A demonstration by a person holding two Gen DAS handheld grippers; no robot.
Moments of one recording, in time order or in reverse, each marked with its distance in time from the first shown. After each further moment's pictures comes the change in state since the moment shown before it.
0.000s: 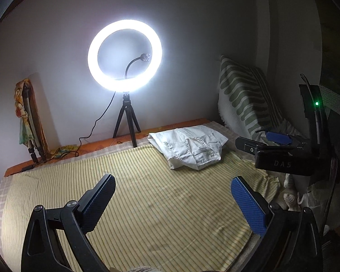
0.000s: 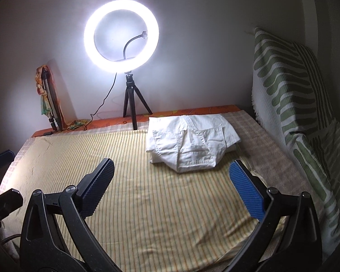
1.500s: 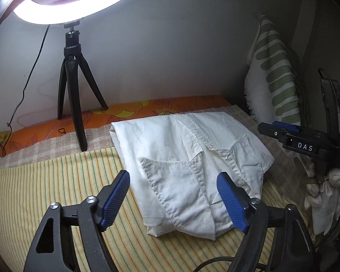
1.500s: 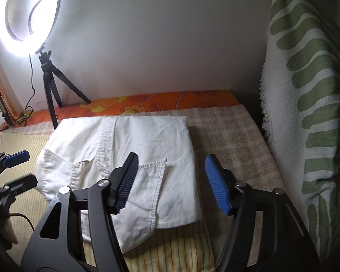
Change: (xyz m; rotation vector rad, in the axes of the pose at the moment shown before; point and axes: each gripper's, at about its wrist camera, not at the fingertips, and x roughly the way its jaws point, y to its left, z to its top) left arm 0.318 0.000 0.056 -0.139 0.233 -0.049; right arm 0.261 -0.172 0.080 -0.047 0.228 0.026
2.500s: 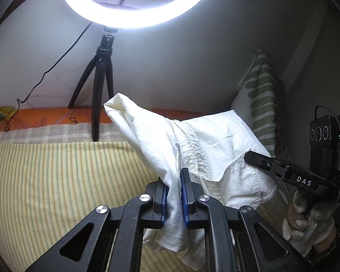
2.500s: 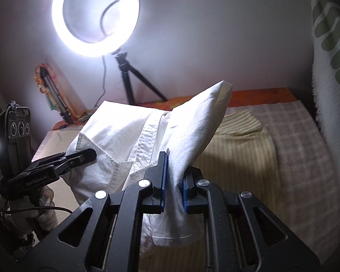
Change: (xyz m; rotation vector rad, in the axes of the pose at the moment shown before) left arm -0.049 0.042 -0.008 -0.155 -0.060 -0.158; right arm -0.044 0.064 -0.015 0.001 -0.010 0.343
